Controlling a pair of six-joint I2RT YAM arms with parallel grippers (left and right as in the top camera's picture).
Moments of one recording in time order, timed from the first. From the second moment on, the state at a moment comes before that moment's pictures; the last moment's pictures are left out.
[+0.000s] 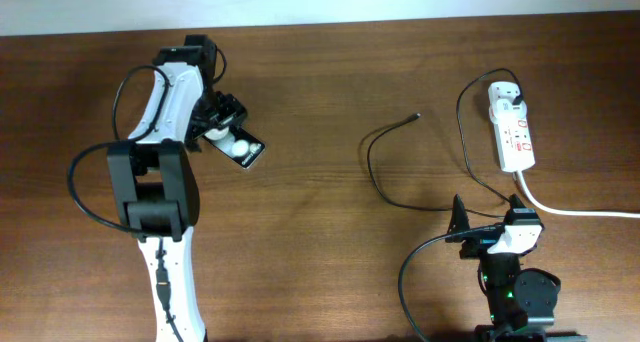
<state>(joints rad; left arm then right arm) -0.04 2.42 2.09 -1.24 -0.01 -0.67 -0.05 0.01 0.01 -0.07 -0.04 0.05</state>
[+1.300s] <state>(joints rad) -0.10 2.39 1.96 -1.14 -0.06 -0.92 -0.05 0.01 0.01 -0.07 -0.04 0.05</state>
